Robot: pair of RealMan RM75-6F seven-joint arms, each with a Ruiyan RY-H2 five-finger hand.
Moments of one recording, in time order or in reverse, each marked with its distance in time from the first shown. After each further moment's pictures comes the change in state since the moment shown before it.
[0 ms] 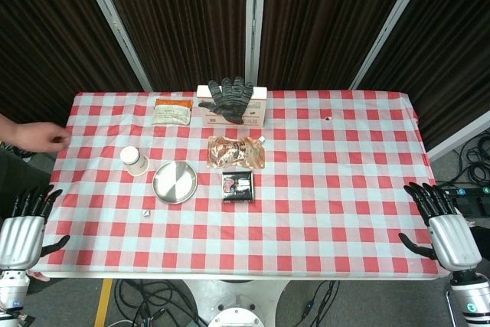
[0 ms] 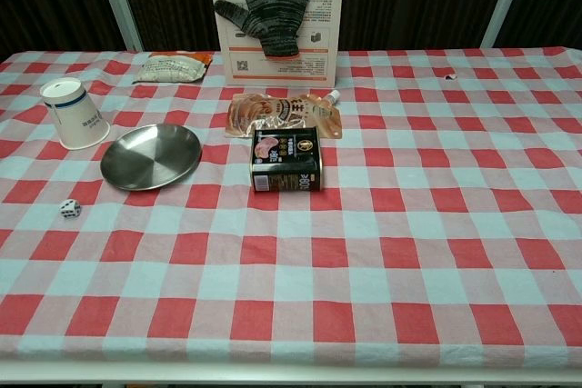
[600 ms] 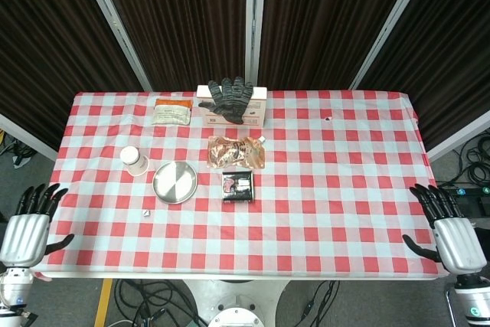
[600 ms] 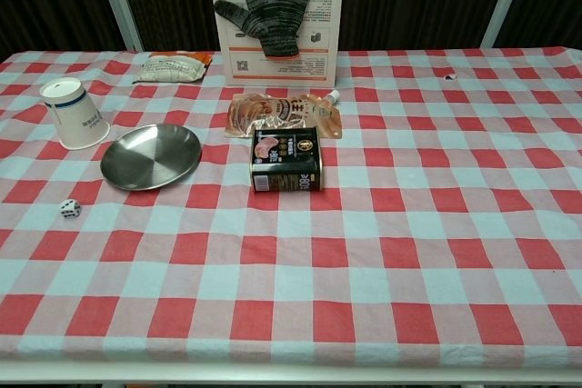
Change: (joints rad) left arm -0.018 -0.007 0.002 0.009 0.013 -0.017 -0.010; right arm -0.026 -0.003 -0.006 0.009 0.007 0.035 0.009
